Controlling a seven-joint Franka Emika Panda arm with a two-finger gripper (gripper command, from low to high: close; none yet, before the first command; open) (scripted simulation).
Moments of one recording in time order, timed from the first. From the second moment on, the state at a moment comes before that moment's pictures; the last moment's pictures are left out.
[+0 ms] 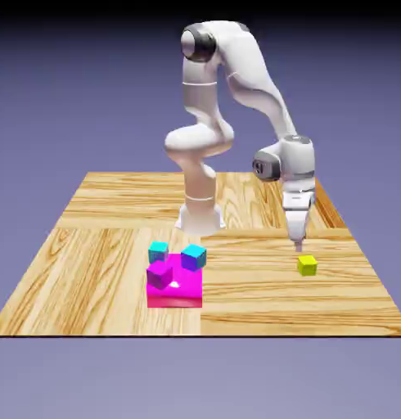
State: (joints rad) arm 0.72 0.08 0.05 -2.64 -0.05 2.81 0.12
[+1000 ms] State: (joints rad) arm 0.45 -0.22 -0.19 -2.73 -0.16 2.51 0.01
